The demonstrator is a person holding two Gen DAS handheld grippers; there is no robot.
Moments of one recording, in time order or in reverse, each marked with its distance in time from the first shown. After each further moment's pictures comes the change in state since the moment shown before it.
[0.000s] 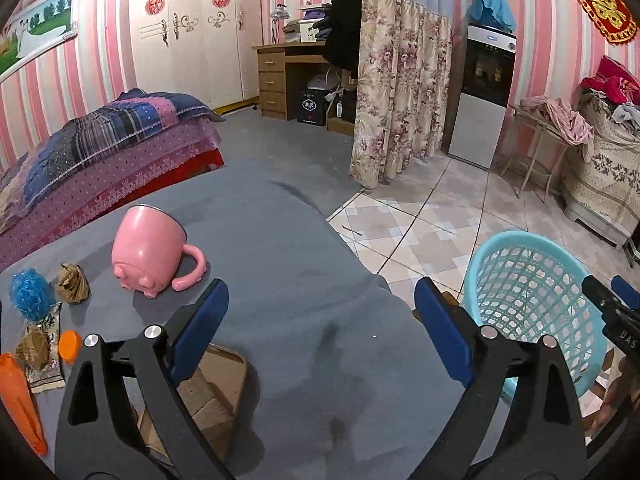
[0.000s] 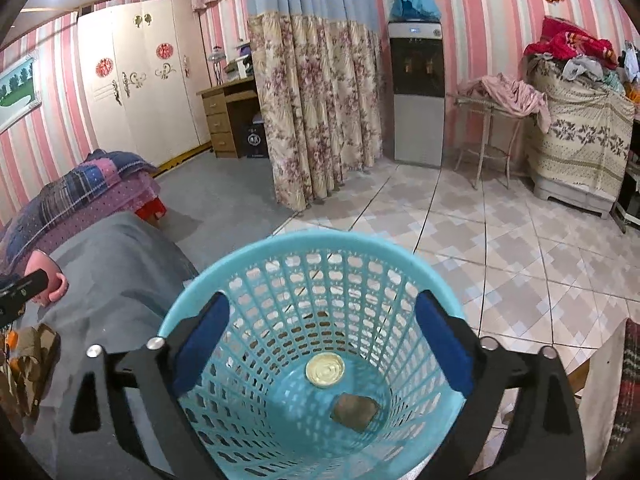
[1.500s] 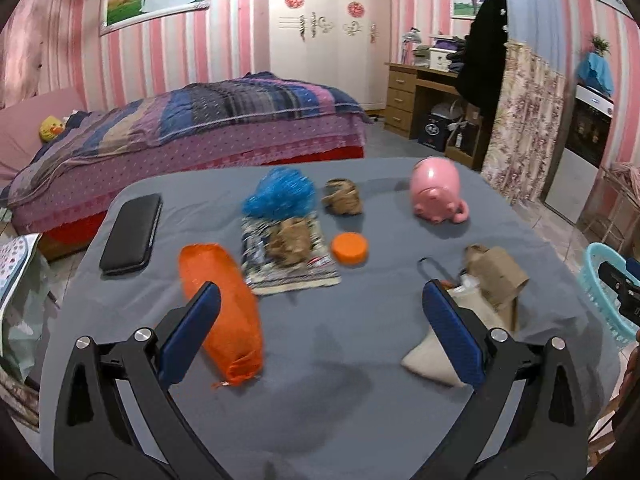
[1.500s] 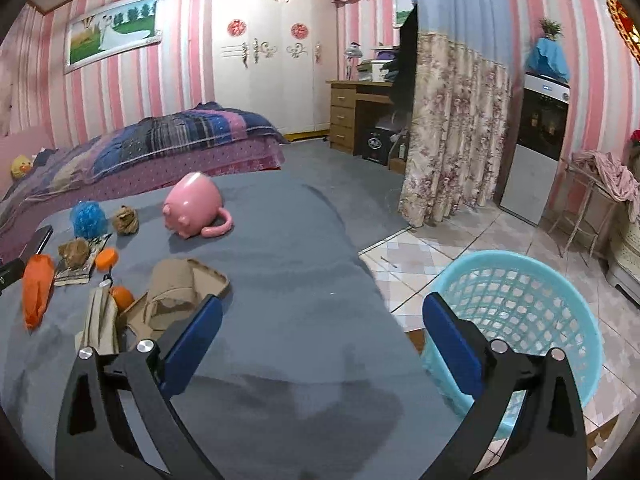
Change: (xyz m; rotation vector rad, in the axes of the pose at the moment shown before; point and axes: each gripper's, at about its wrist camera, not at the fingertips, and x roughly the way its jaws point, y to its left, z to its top) left arm -0.148 0.235 -0.125 -0.264 -0.051 0.318; right arm -0.061 0.196 -0.059 -0.330 -0.014 0.303
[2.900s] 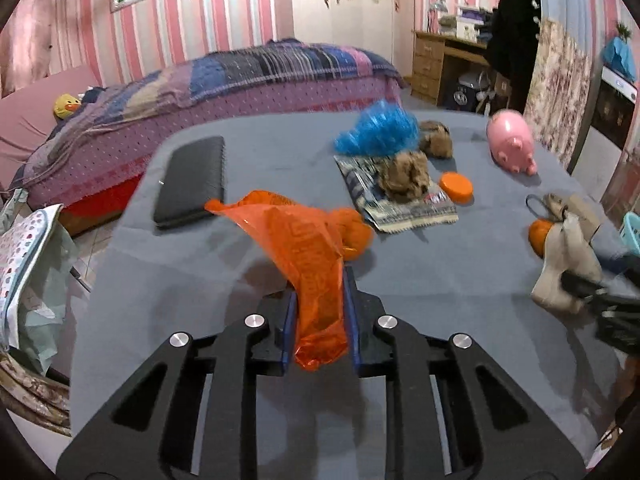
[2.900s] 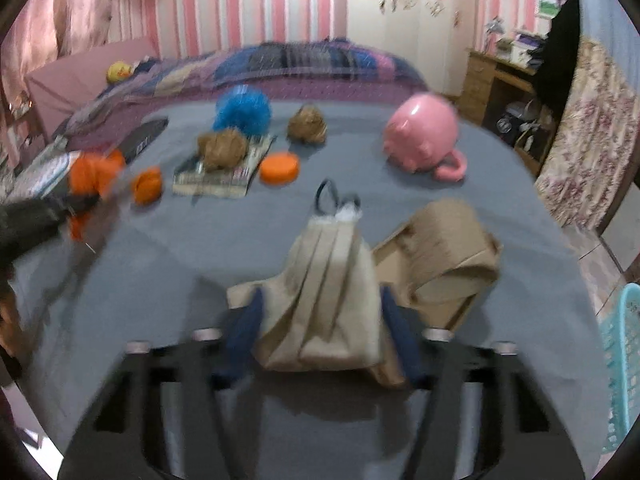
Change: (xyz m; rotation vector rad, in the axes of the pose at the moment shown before) left arm 0.015 0.096 -0.032 -0.008 0.105 0.071; right arm 0.032 0.172 -0.039 -0.293 0.227 0.344
